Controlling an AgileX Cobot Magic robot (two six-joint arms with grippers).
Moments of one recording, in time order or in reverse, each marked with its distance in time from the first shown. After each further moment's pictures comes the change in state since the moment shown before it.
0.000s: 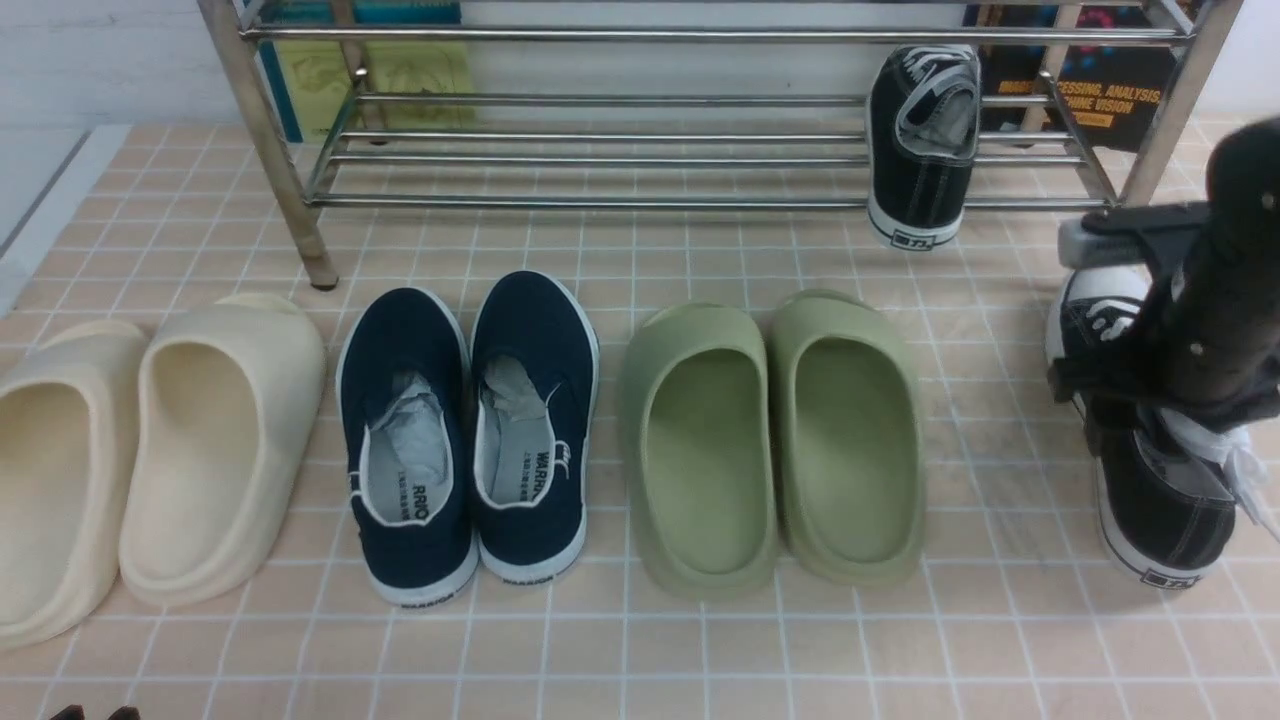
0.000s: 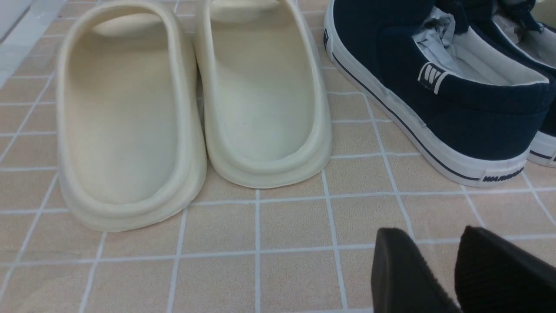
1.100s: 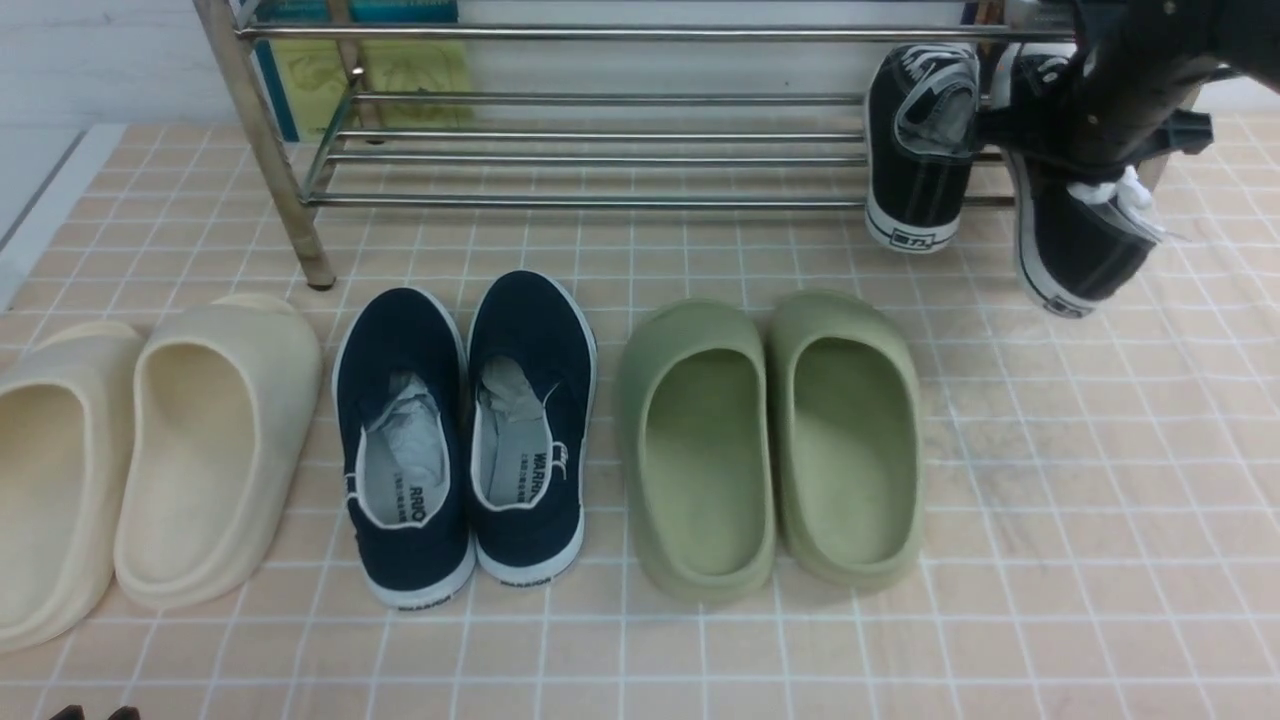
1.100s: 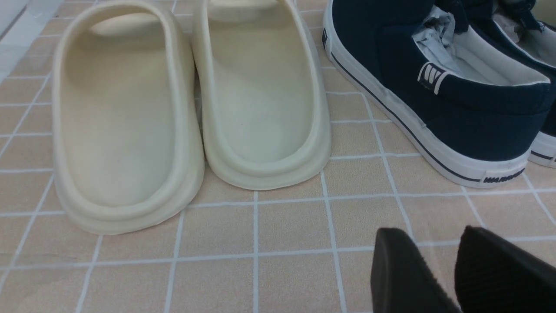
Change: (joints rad) right arm -0.007 0.389 -0.848 0.004 0.106 0.029; left arm 0.000 0.000 0.000 0.000 0.000 0.000
